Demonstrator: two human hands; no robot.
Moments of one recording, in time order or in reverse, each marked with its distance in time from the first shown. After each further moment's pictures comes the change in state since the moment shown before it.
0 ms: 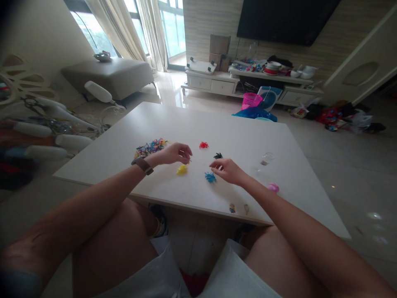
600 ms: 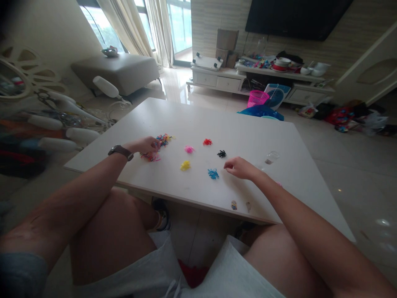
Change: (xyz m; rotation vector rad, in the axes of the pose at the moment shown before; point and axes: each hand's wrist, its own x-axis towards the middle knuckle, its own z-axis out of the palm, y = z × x) left_hand -0.046 -0.065 -0.118 0.507 0.198 -0.452; right_hand 0.000 0.053 -0.018 -0.256 -0.195 0.036
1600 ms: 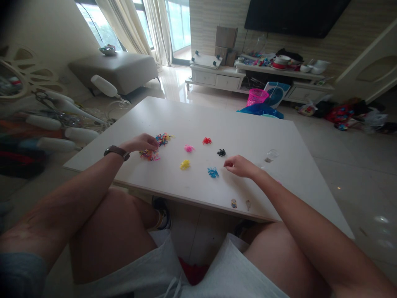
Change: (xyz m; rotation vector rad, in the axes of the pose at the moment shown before) left_hand -0.005 -0.010 -0.005 -0.177 0.078 0.042; right_hand 0.000 0.004 0.001 0.005 0.013 0.005
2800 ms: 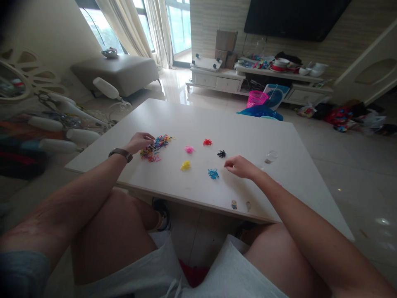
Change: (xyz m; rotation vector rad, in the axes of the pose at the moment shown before) left_hand -0.002 -0.003 0.005 -0.140 0.402 -0.124; right_hand -0.002 -0.007 -0.004 -0.007 0.041 0.010
